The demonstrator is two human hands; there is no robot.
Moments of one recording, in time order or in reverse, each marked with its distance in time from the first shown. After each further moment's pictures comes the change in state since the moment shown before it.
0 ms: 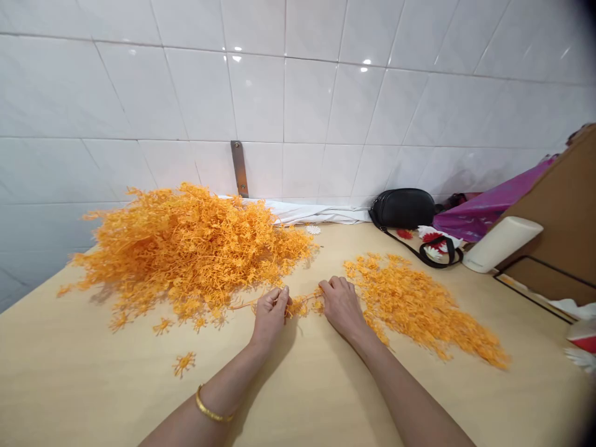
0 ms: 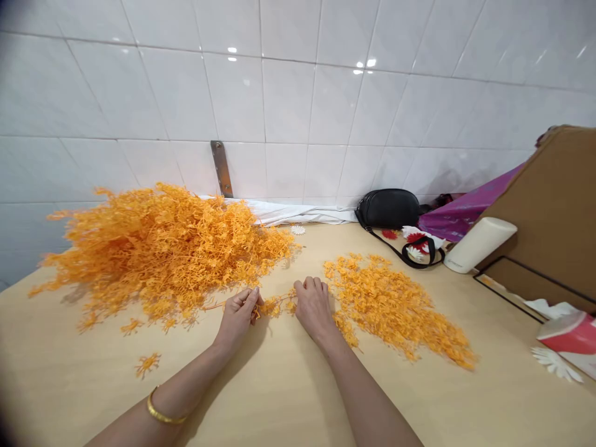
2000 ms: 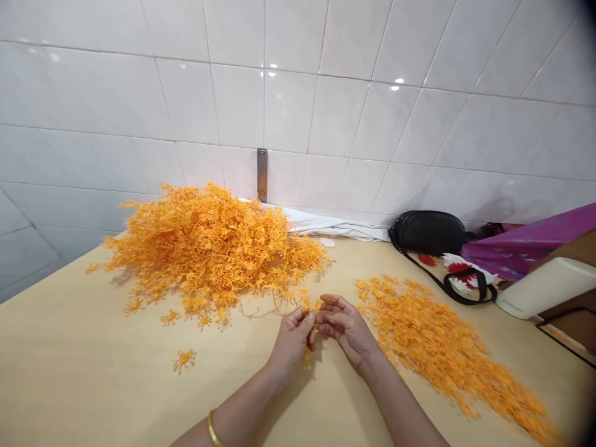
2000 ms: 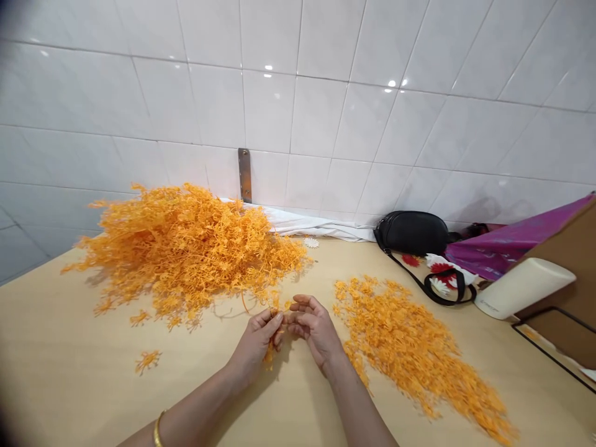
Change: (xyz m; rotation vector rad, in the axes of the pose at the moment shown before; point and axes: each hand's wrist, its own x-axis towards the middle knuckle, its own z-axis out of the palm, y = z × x) left_hand -0.012 -0.002 0.036 -0.376 -0.106 -0.169; right_hand 0.002 -0.006 -0.007 1.925 -0.307 0.526
